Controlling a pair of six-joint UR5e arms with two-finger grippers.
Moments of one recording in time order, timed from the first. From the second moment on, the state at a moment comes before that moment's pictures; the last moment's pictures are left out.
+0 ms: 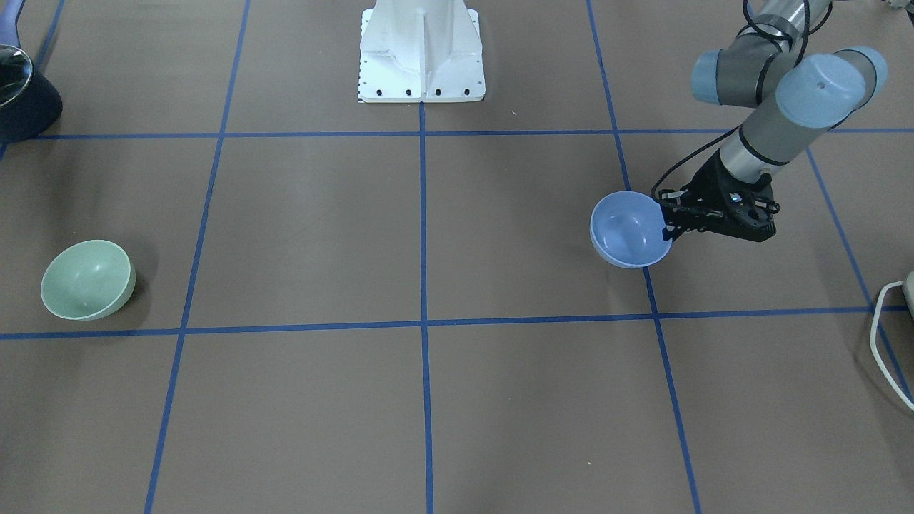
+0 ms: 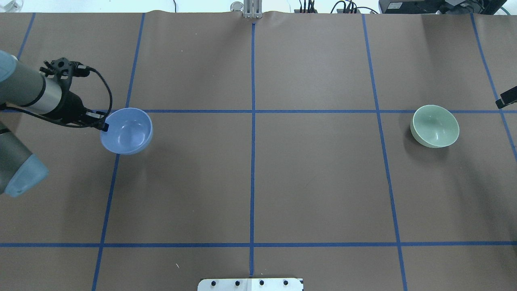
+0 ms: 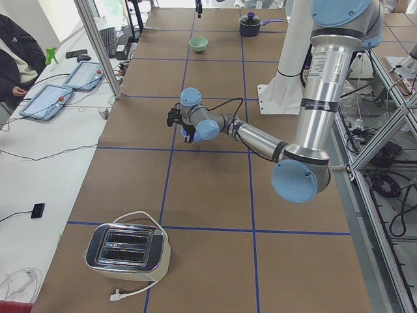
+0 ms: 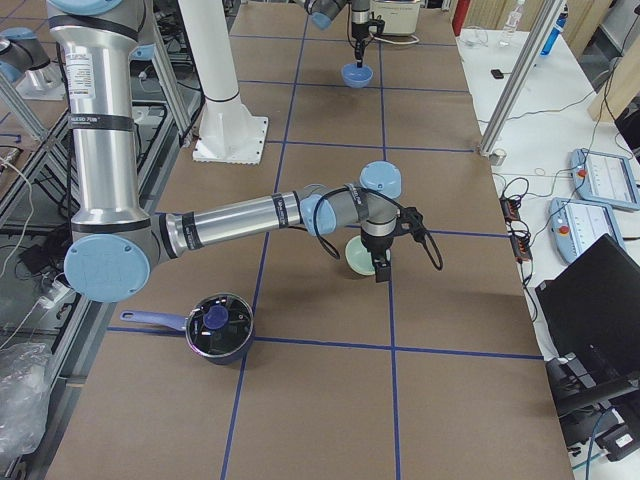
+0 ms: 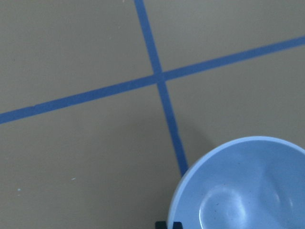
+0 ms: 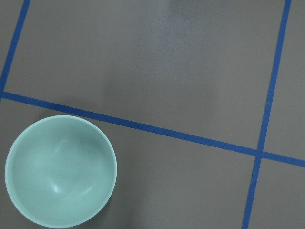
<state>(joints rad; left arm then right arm) -0.88 -1.81 -1.76 -1.94 -2.18 -0.87 1.31 -1.55 1.78 -1.46 2.25 0.20</state>
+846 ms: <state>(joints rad) -0.62 -2.29 -1.56 -1.71 -2.00 -1.26 1.31 -1.54 1.78 -1.46 2.25 0.20</state>
